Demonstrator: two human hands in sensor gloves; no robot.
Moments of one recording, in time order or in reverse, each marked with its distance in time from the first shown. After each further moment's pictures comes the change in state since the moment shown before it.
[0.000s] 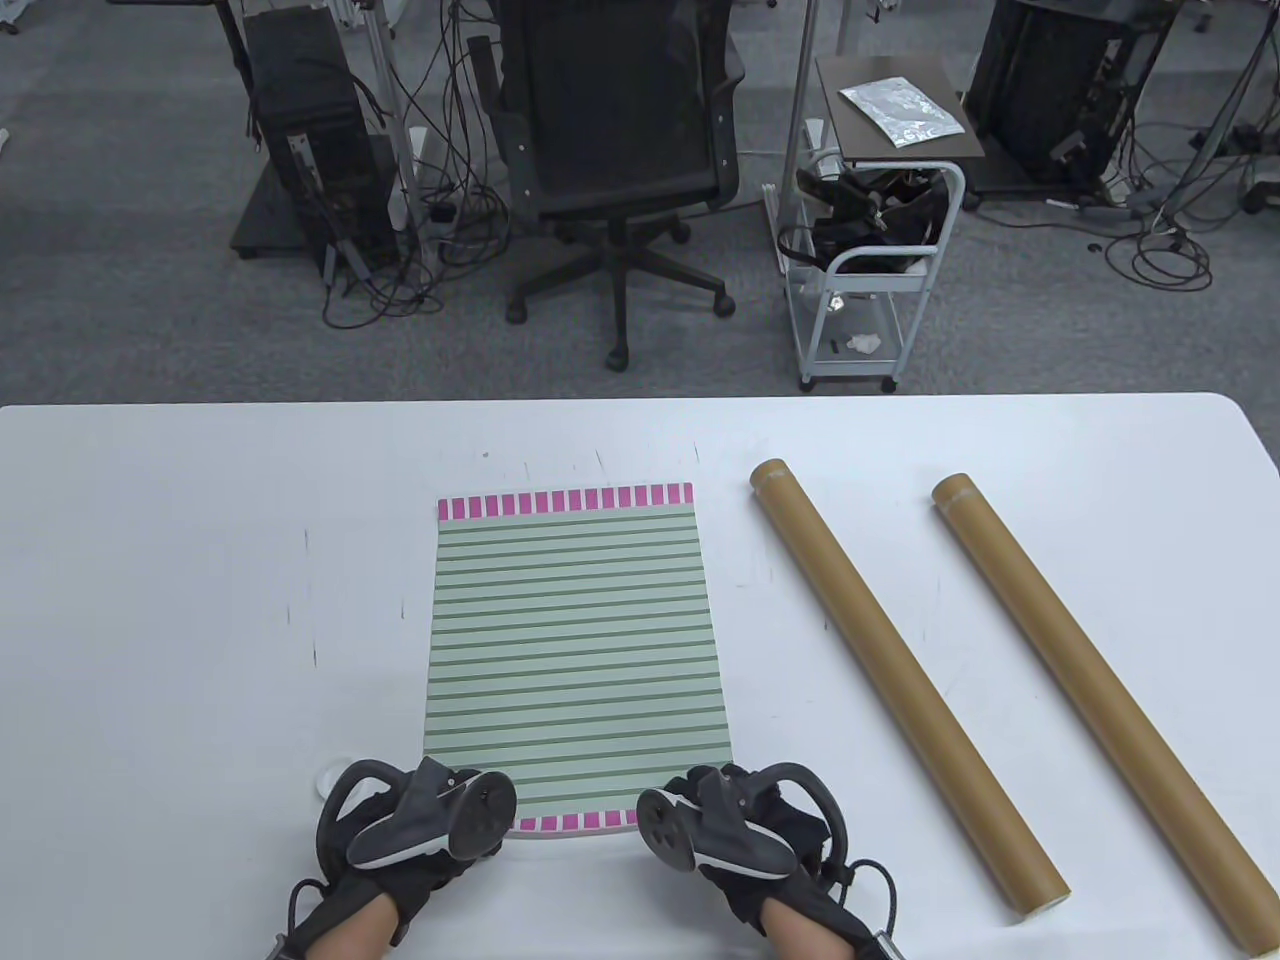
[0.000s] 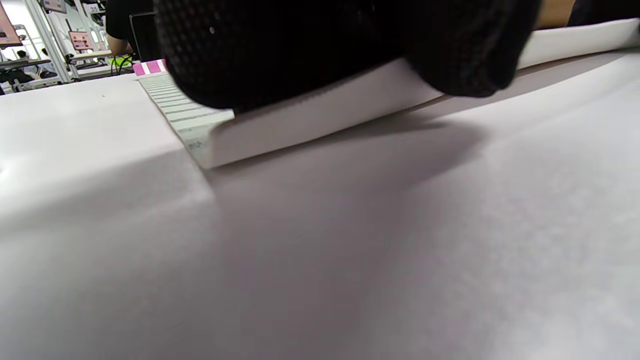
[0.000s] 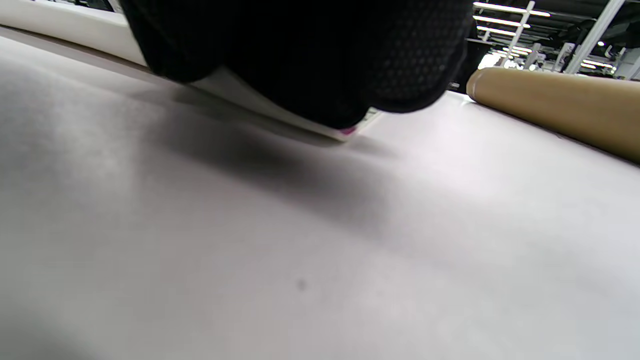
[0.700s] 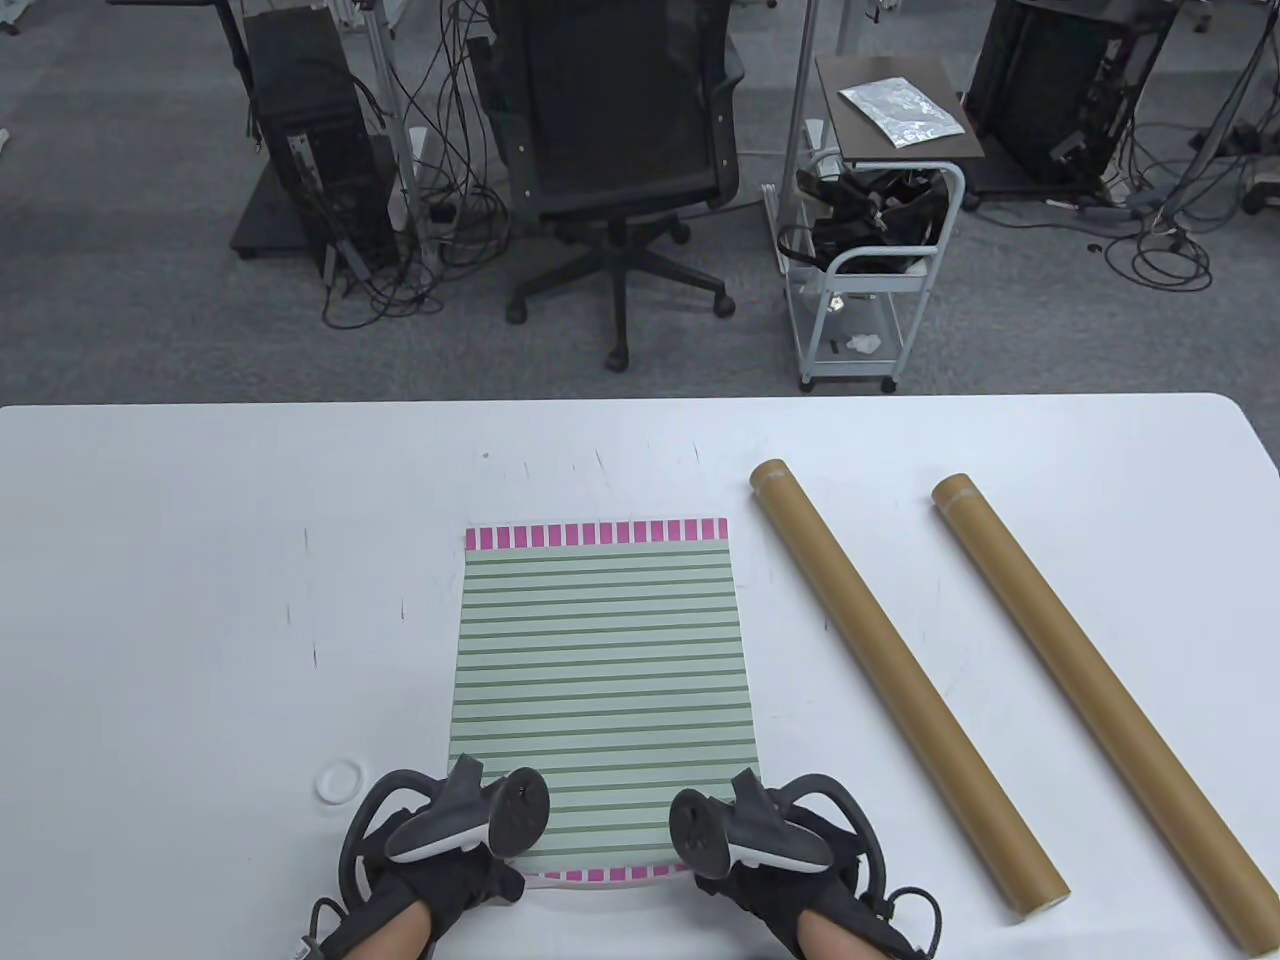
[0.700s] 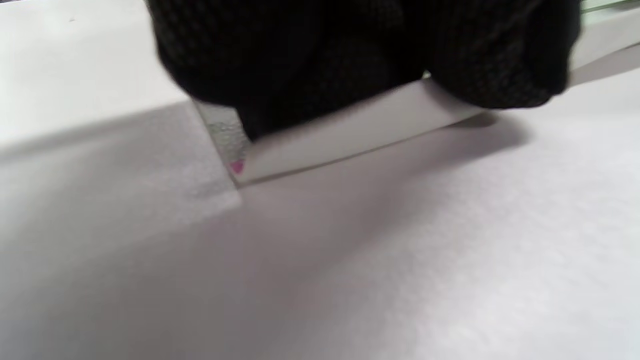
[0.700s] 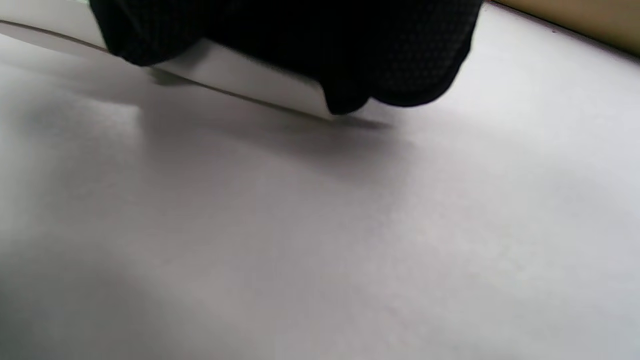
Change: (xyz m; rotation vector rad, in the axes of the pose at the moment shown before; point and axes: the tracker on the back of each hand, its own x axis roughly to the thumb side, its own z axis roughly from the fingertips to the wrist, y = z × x) left_hand 0.022 -0.003 -0.009 -0.258 0.062 0.062; right_hand -0.021 0.011 0.019 0.246 -0.004 -0.132
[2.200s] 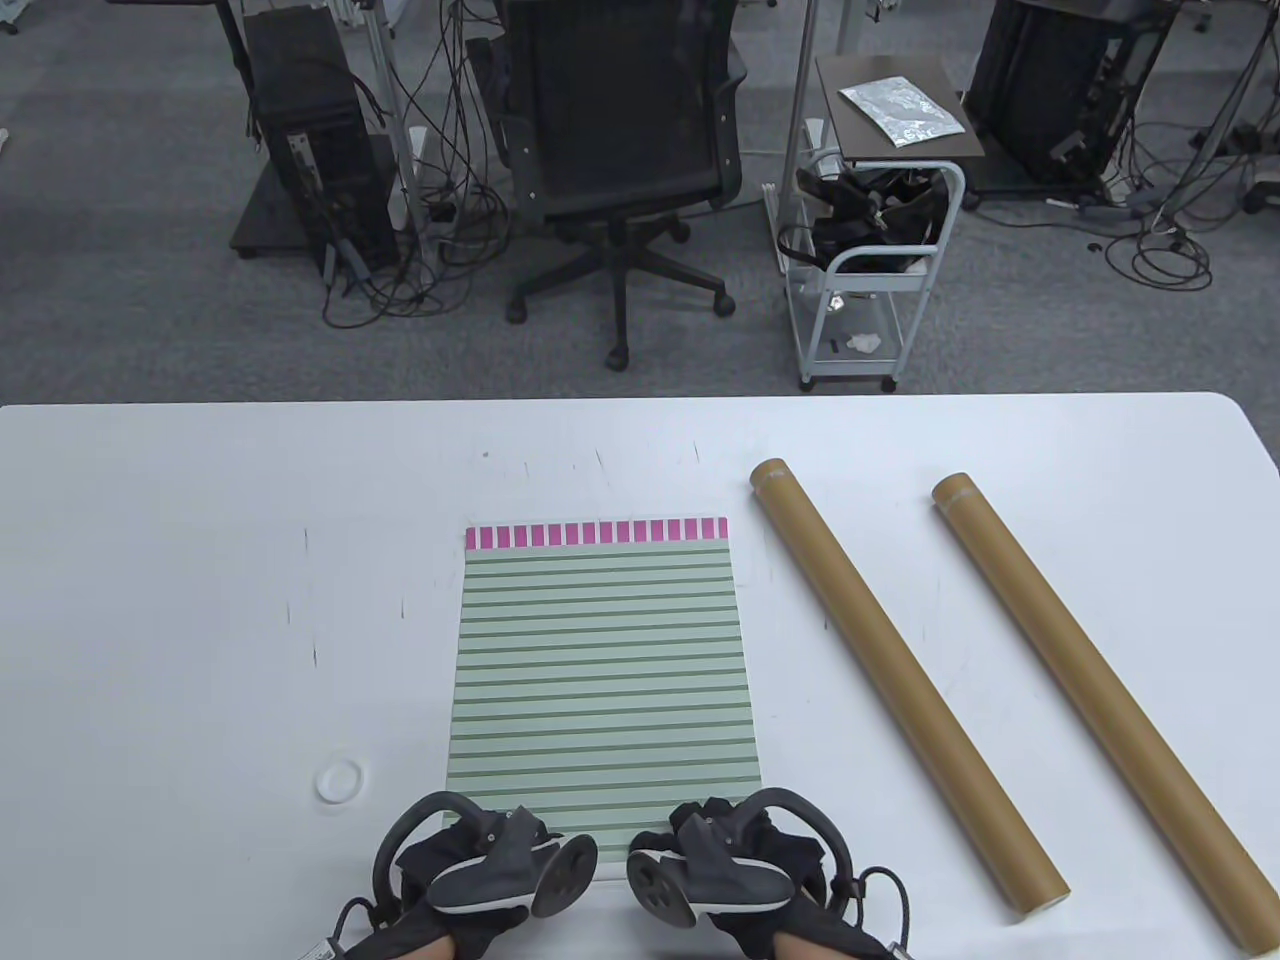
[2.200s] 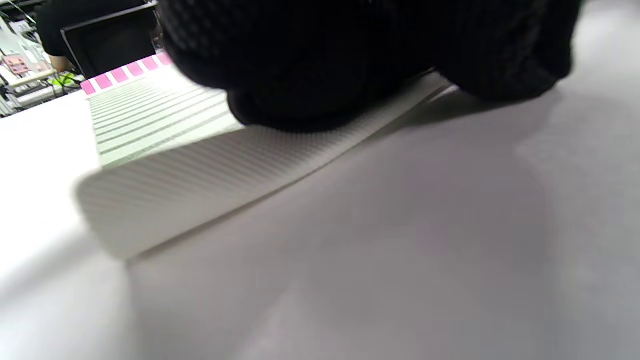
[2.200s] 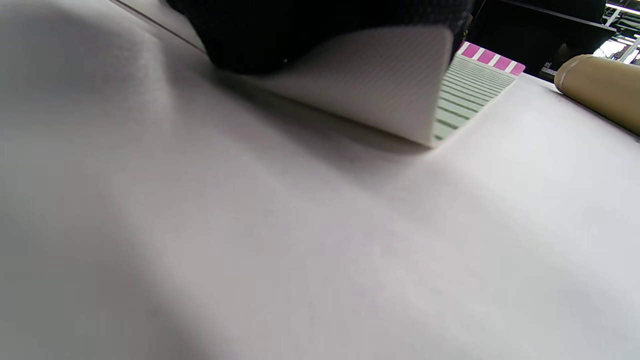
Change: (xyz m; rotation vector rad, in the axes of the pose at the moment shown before) left_hand 0.050 -0.002 0.016 0.207 -0.118 -0.266; right_hand 0.041 0.005 0.003 -0.112 -0.175 0.260
